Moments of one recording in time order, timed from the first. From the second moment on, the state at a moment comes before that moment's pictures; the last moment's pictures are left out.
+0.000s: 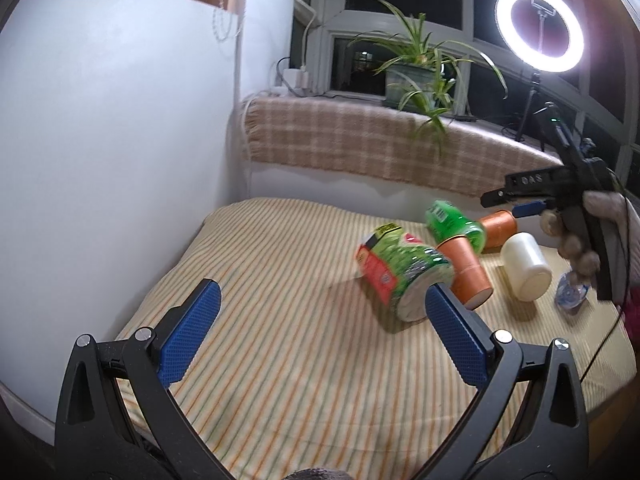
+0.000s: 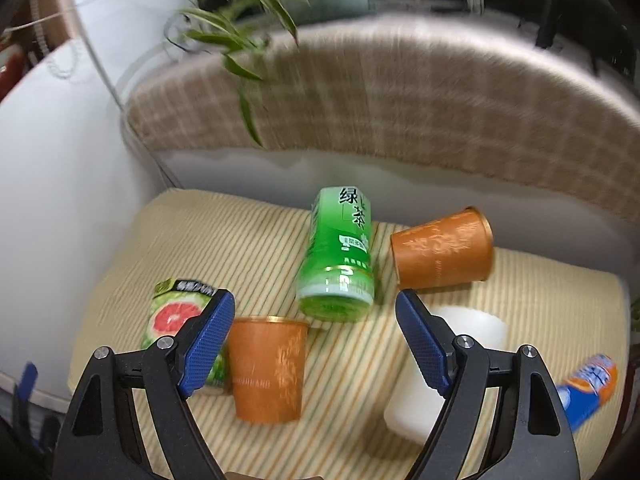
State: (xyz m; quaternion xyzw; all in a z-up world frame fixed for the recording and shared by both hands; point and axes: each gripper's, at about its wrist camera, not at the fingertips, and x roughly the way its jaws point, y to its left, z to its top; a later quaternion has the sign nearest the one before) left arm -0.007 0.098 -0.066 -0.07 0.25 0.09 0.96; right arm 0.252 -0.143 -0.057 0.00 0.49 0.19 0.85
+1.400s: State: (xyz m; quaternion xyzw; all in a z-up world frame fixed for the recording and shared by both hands) left arm -0.016 0.153 -0.088 -0.10 0.26 0.15 0.95; right arm 0.345 -0.087 -0.145 -0.06 0.60 0.14 0.78
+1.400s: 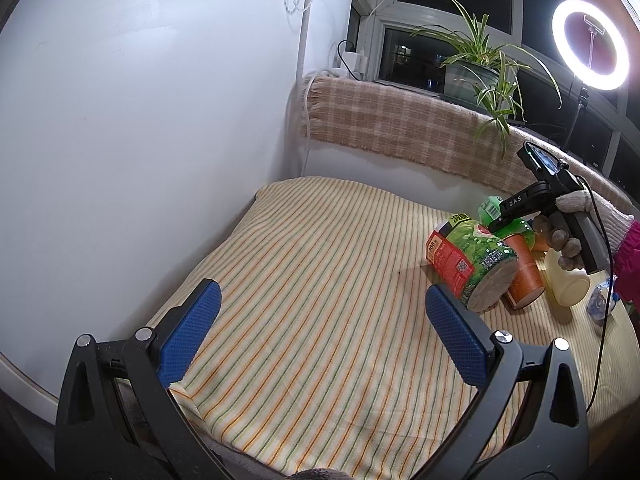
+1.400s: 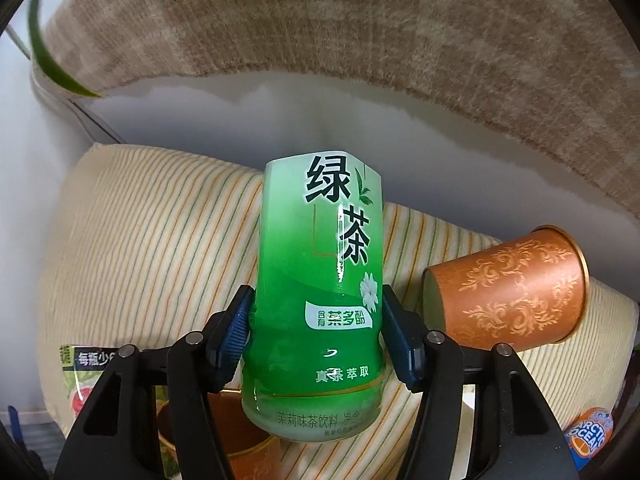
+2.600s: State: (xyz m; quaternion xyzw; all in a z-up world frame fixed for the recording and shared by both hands) left arm -0.022 0.063 -0.056 -0.07 0.24 0.03 0.97; right arm 0.148 -0.179 -0.068 0.11 0.53 0.22 0.81
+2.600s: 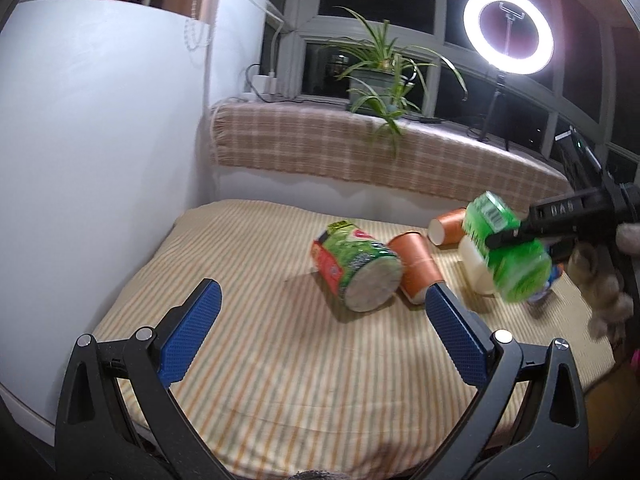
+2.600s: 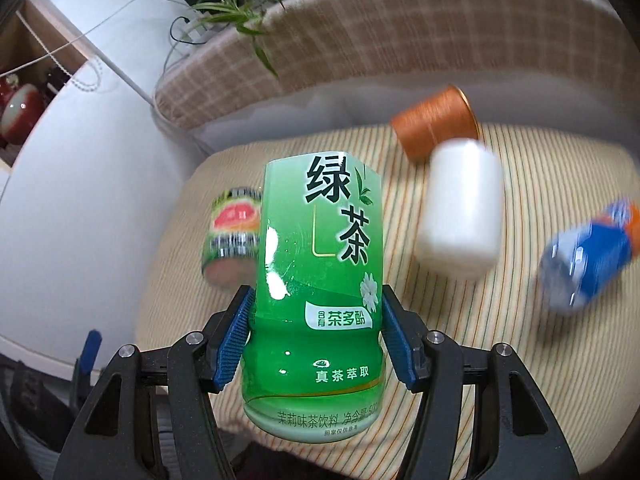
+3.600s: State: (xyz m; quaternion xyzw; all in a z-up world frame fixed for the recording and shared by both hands) left arm -0.012 0.023 -0.060 -0.04 0.26 -0.01 0.96; right arm 0.113 -0.202 -0.134 0.16 0.57 0.17 0.79
